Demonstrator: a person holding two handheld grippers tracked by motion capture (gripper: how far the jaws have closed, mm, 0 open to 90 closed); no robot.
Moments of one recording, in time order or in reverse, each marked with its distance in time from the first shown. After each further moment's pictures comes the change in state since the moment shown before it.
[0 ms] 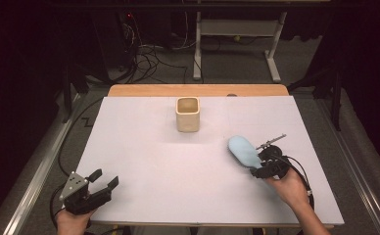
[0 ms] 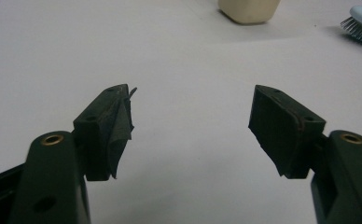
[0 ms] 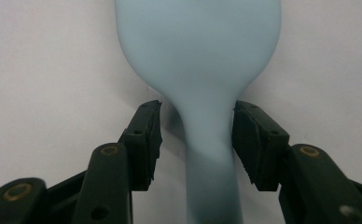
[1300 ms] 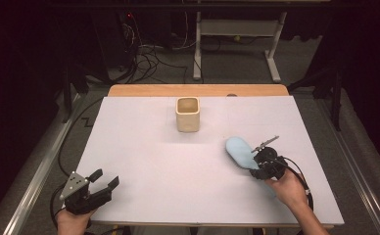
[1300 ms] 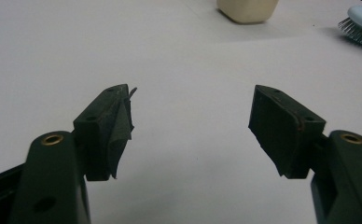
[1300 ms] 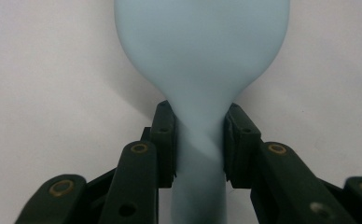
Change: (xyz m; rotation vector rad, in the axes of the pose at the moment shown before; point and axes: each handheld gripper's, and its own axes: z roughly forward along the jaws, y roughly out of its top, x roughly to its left) left arm 0.000 0.000 0.001 0.000 -0.007 -0.002; right arm 0.010 0.002 0.002 0.022 -0.021 -0.094
